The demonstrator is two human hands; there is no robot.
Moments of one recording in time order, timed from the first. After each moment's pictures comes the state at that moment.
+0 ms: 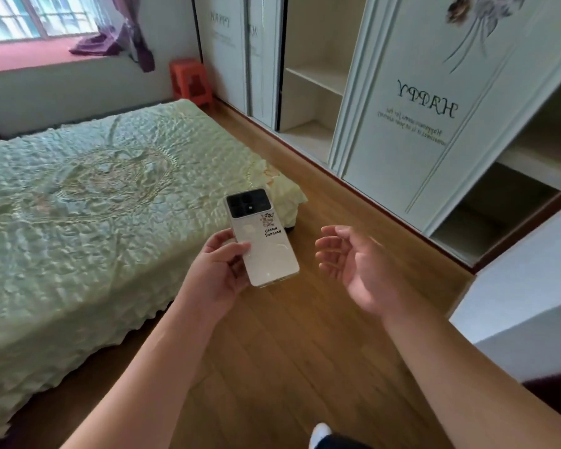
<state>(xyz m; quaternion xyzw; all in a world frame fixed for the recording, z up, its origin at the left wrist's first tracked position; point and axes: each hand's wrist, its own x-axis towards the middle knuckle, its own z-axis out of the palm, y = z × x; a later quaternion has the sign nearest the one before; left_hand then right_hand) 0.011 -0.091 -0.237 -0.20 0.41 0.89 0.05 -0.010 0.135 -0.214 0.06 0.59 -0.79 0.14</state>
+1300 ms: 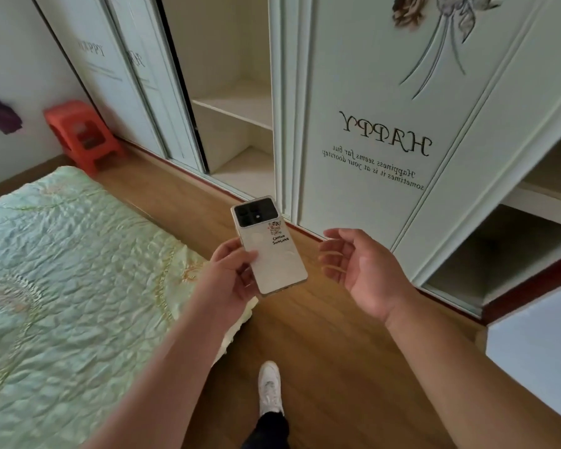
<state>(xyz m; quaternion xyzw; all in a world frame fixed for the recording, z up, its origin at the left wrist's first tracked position) -0.670 0.104 -0.261 -0.16 0.47 0.85 0.17 -0.637 0.324 -0.244 0.12 0.54 -0.83 0.06</state>
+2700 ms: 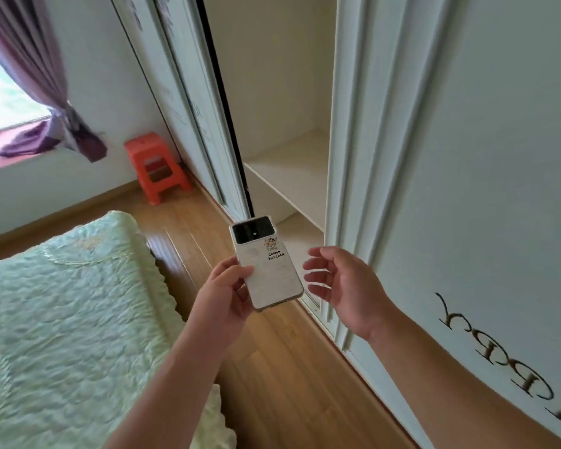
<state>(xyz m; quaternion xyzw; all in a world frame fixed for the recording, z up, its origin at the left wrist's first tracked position) -1.277 0.208 -0.239 -0.27 0.42 0.86 0.00 -1.315 0.410 -0.222 0.03 0.53 -0.82 0.20</state>
